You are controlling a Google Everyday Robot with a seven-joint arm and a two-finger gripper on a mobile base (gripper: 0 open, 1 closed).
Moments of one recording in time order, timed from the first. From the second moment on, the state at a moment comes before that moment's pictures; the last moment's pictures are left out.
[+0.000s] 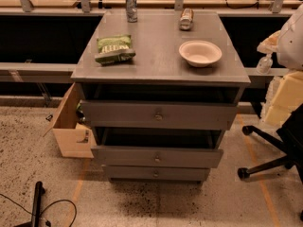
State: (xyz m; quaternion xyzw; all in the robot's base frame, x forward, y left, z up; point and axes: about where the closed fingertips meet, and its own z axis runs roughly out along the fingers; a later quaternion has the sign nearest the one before) arm 0.438 -0.217 0.976 -0.60 0.78 -0.03 0.16
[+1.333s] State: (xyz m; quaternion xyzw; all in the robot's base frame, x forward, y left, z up) arm 0.532 -0.255 0.984 -0.61 0.71 -0.10 0.34
